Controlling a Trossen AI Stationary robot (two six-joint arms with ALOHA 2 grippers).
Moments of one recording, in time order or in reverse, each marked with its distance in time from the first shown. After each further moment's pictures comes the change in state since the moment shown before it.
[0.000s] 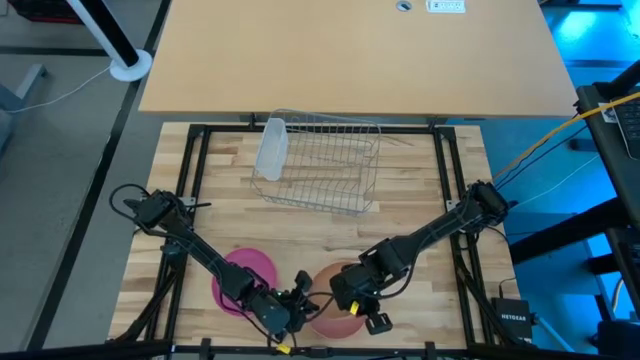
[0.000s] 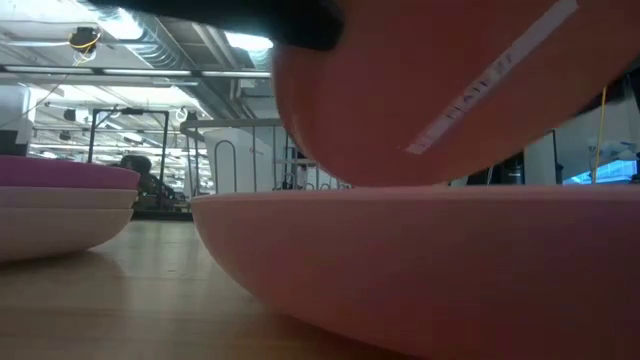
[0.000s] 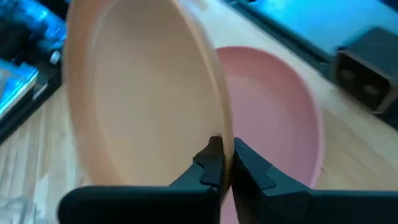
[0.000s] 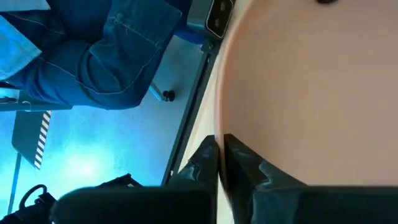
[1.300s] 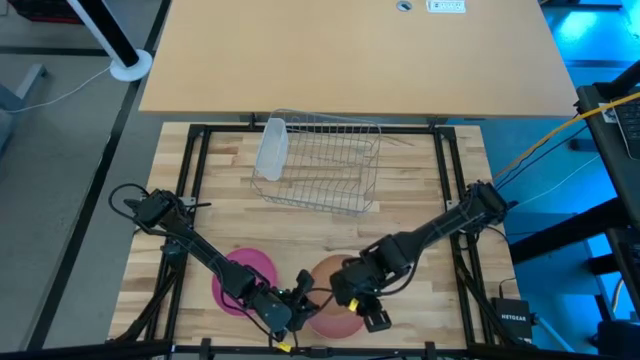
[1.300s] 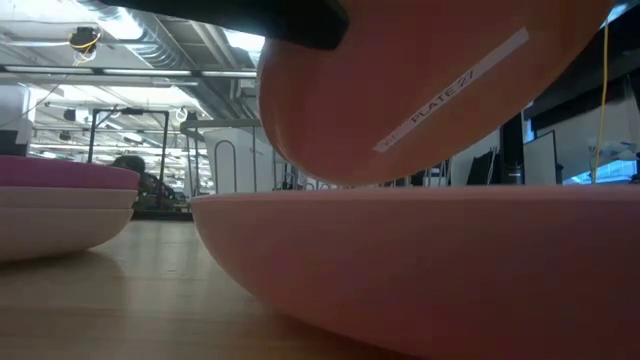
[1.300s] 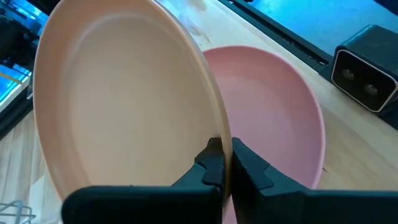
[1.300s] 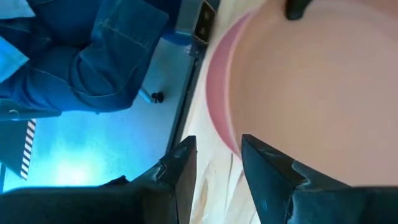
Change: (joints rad) left arm 0.004 -0.001 0.002 -0.020 0.055 0.012; right arm 0.001 0.000 0.118 -0.136 0.050 0.016
